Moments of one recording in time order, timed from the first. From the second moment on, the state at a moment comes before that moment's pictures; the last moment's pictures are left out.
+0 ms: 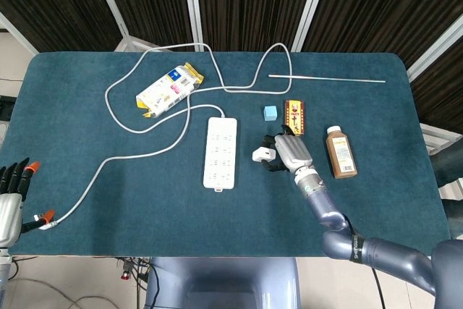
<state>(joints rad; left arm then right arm) -0.06 -1.16 -0.07 -1.70 1.42 1.51 0.18 0.80 -1.57 0.30 -1.40 -0.95 0.83 -0.12</state>
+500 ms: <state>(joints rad) -0.06 -1.15 -0.08 -1.69 1.41 1.52 0.17 1.01 -1.52 0.30 -1.57 -0.53 0.92 -0.64</state>
